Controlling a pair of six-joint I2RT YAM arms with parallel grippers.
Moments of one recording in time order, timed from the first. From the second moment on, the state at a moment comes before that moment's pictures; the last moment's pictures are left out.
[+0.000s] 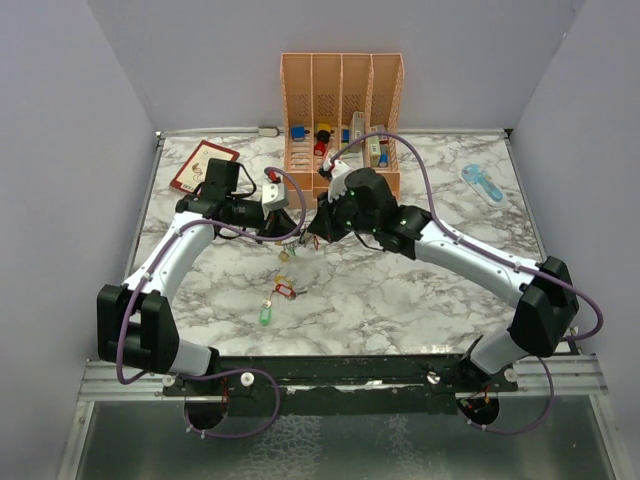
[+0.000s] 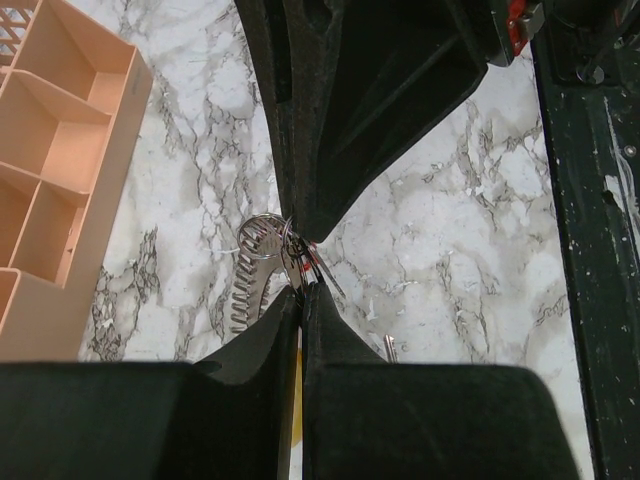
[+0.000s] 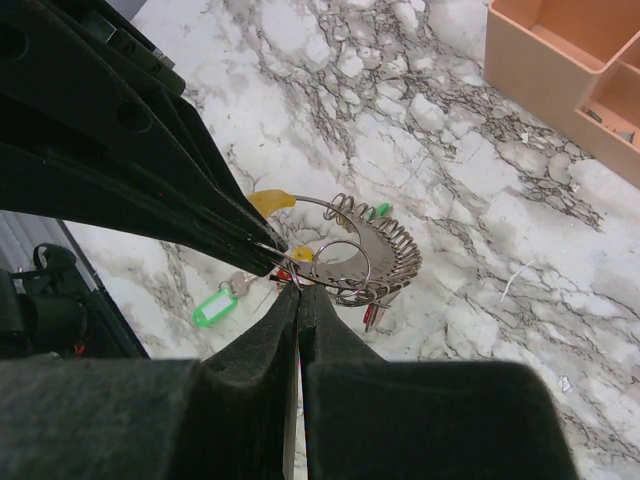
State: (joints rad) left arm -0.22 1.41 1.12 -0.60 1.15 0.82; right arm 0.83 1.54 1.27 -0.21 -0.14 0.28
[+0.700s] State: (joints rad) left arm -0.22 1.41 1.15 -0.69 1.14 0.88; right arm 0.76 1.58 1.27 -0.21 -0.31 0.36
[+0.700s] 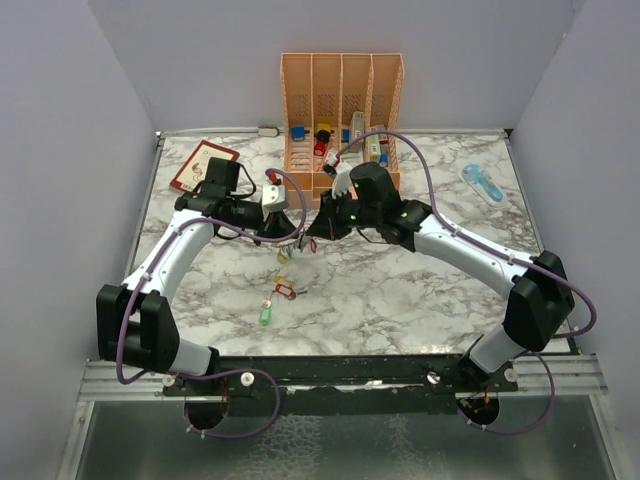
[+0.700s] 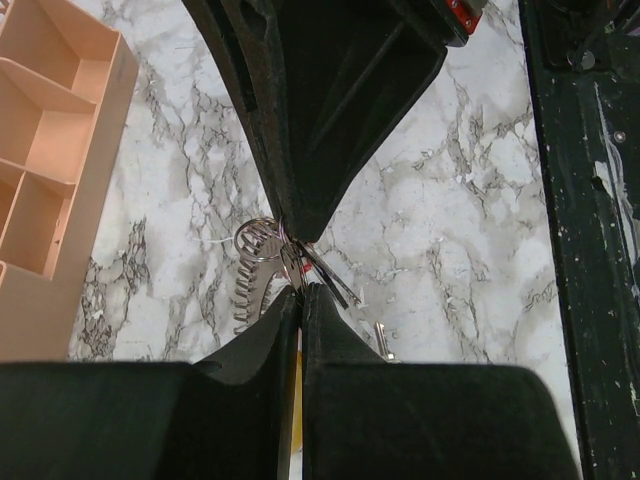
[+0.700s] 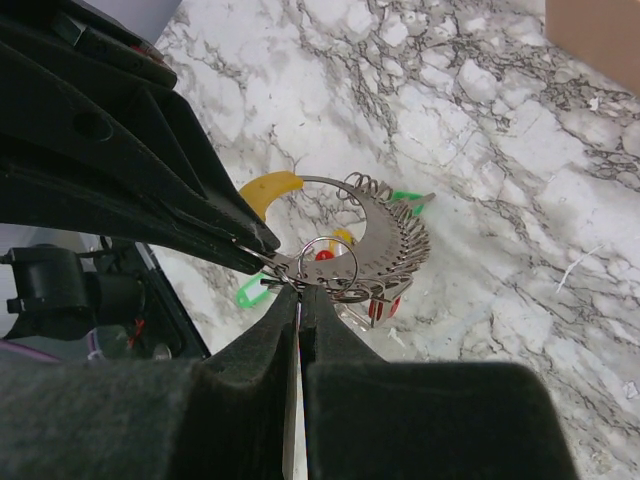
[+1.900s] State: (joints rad) left arm -0.23 1.41 1.16 -0.65 1.15 0.82; right arm 0.71 1.60 1.27 -0.23 -0.53 0.54
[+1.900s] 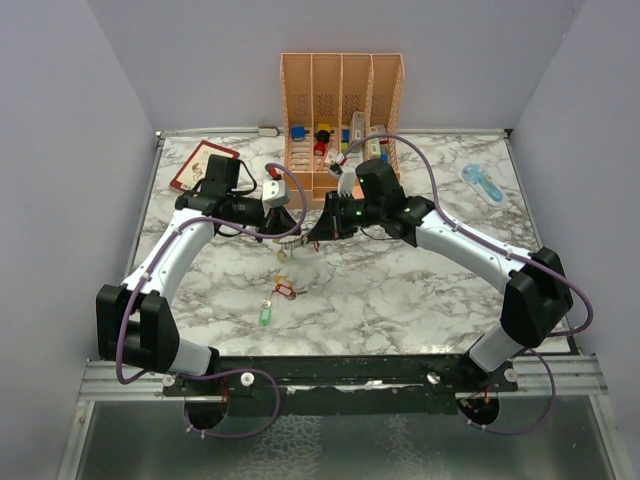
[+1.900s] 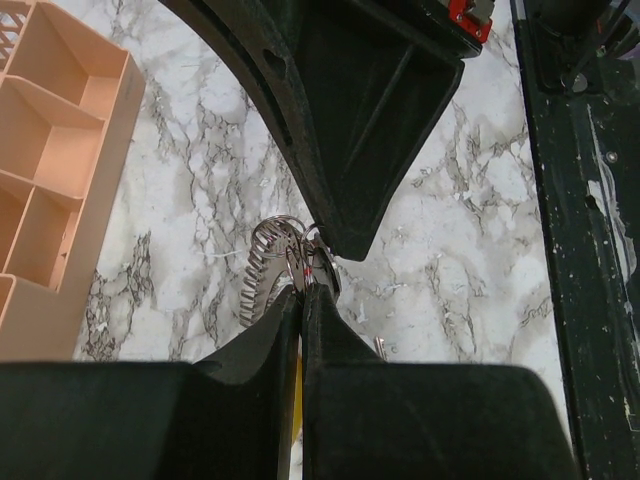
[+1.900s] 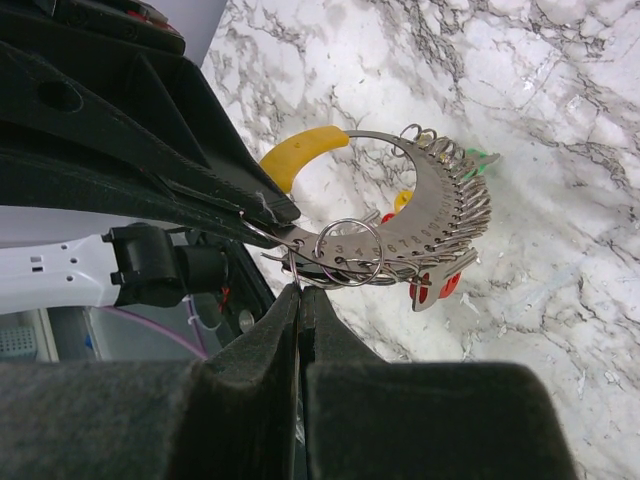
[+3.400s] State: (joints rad) left arm -0.27 1.42 1.17 -0.62 1.29 0.83; right arm 0.71 1.24 1.07 -0.14 -0.44 0.10
